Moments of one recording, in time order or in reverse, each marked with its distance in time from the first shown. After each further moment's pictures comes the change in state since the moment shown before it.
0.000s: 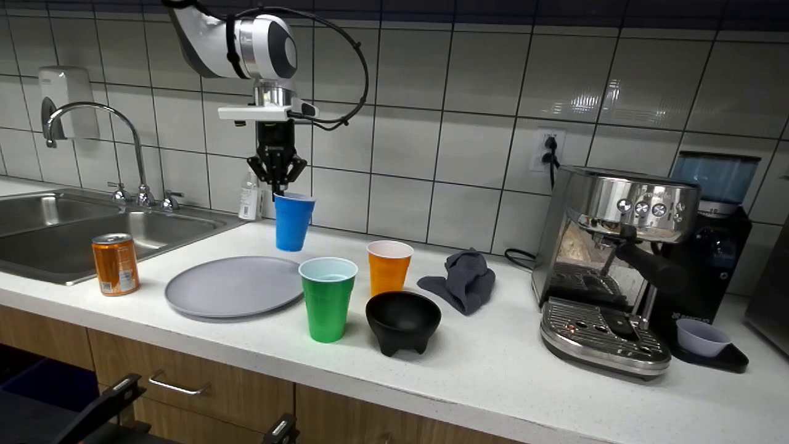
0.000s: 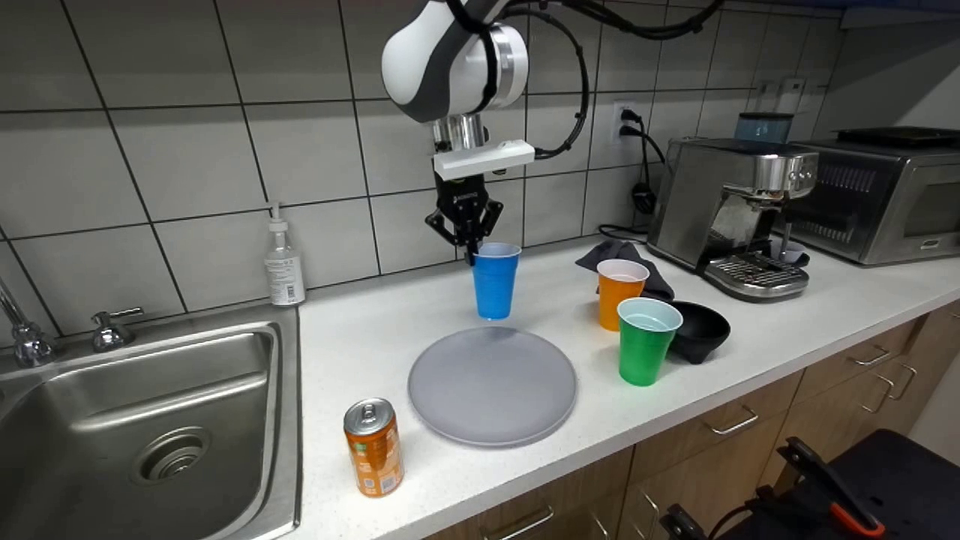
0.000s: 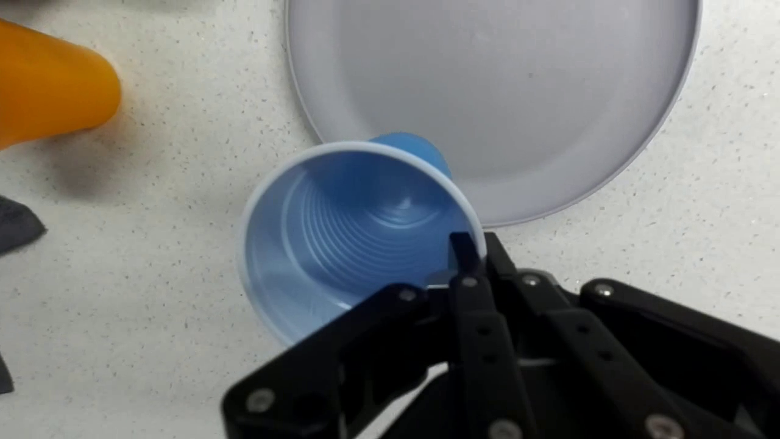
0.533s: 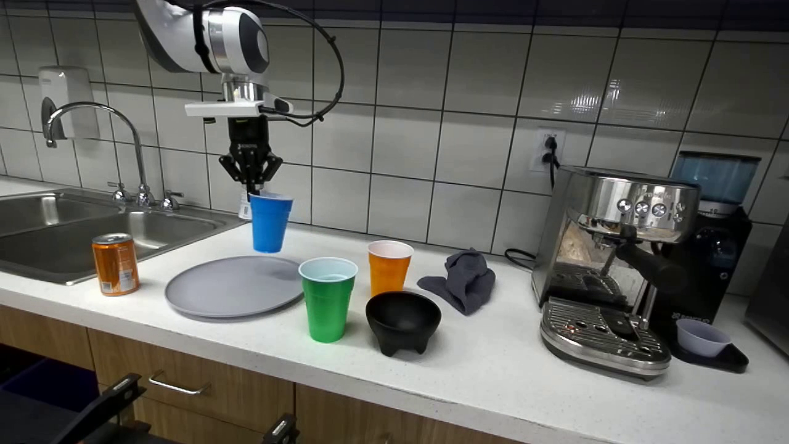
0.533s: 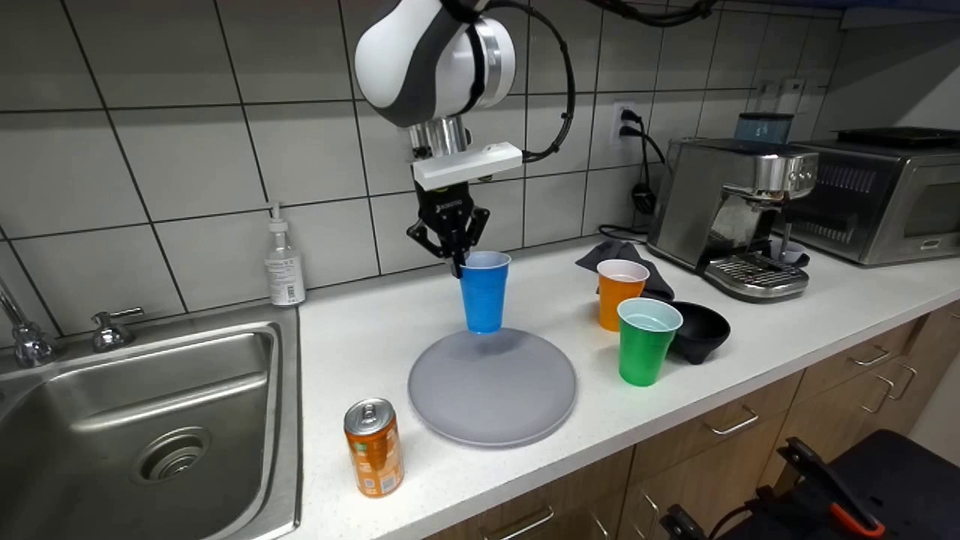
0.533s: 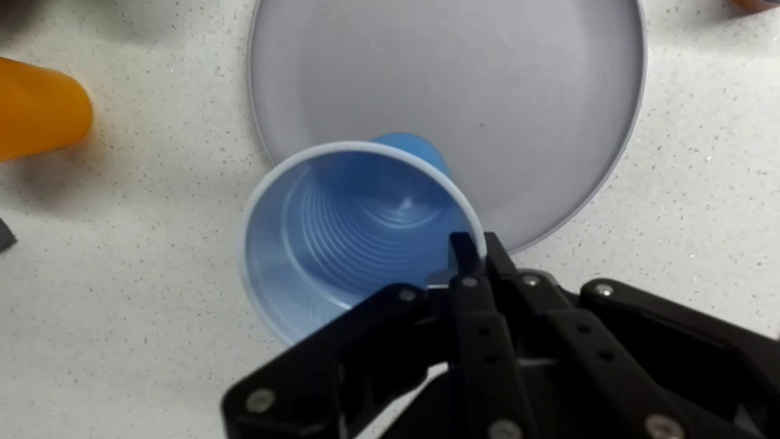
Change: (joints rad) arm 0.048 -0.058 0.034 -0.090 -0.039 0.018 0.048
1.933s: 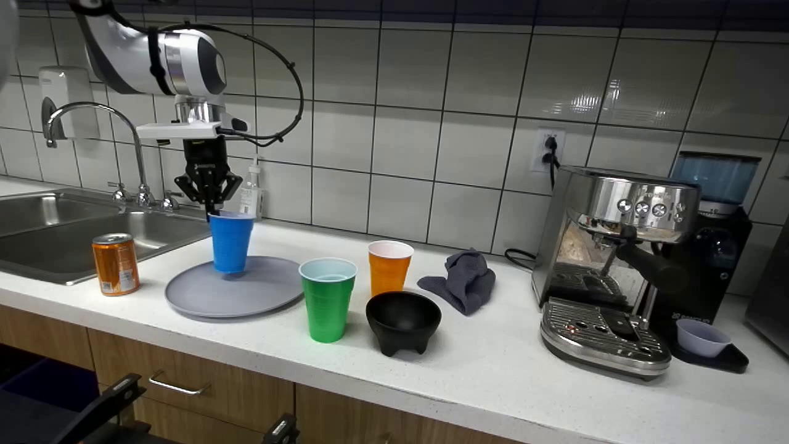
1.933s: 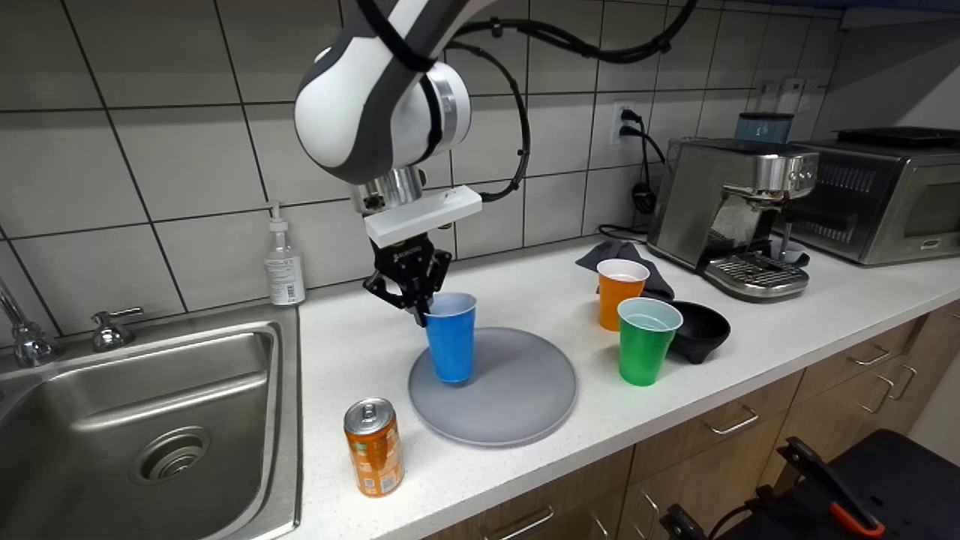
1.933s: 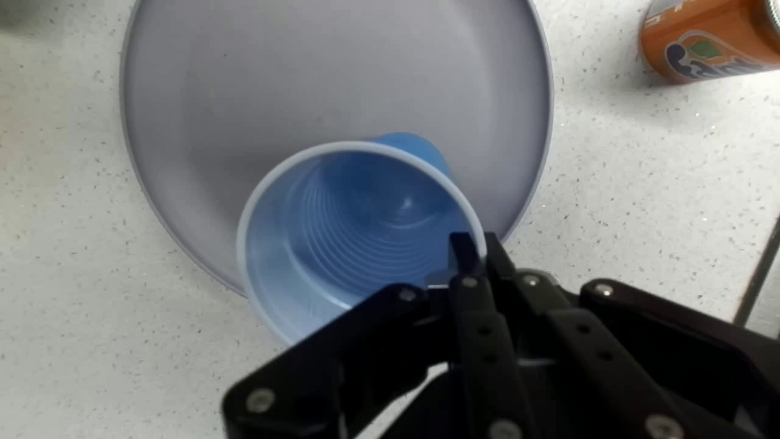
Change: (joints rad) arm 0.089 0.067 0.046 -0.021 -0.036 0.052 0.047
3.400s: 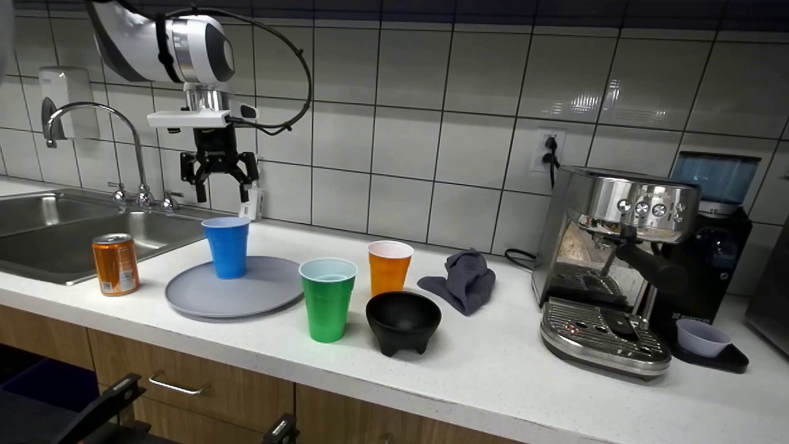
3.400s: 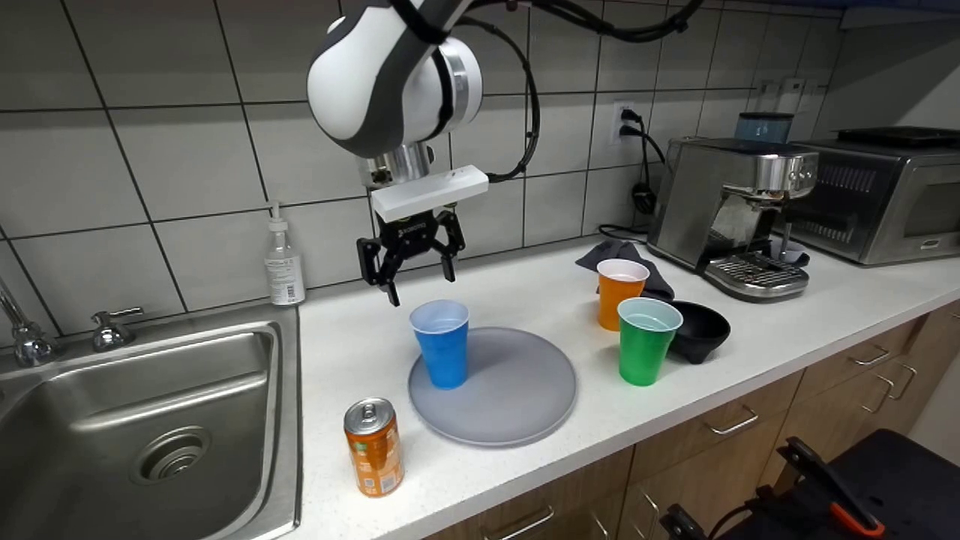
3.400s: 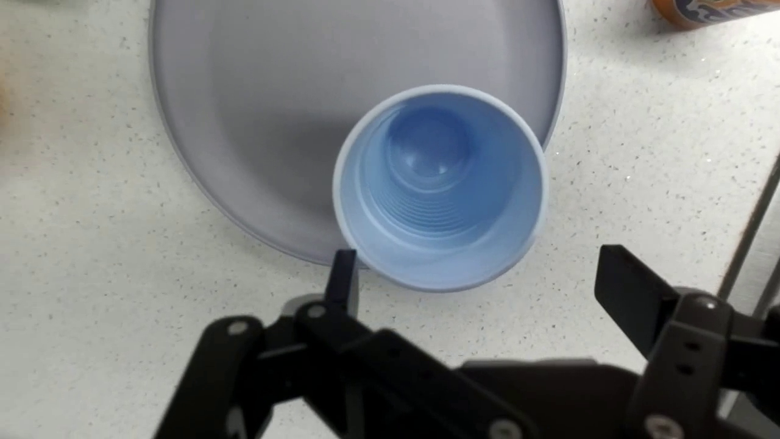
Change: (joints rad) arm -0.023 -0.046 -0.009 -0.006 0.000 0.031 0.000
